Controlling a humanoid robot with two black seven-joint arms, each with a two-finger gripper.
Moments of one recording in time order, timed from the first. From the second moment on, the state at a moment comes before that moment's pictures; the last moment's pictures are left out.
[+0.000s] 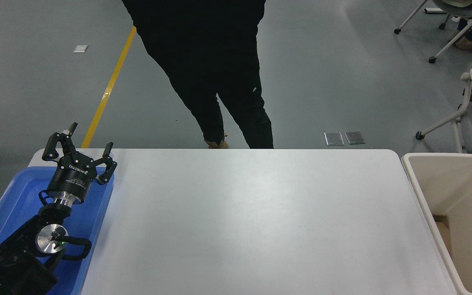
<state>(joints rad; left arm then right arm) -0.45 0.28 -1.07 -0.58 0.20 -0.61 -0.45 0.81 -0.50 -0.47 0.25 0.17 -0.24 -0.29</state>
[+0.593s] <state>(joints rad) -0.45 0.28 -1.07 -0.58 0.20 -0.61 -0.45 1.62 -0.53 -0.97 0.94 0.12 -0.02 -0.30</state>
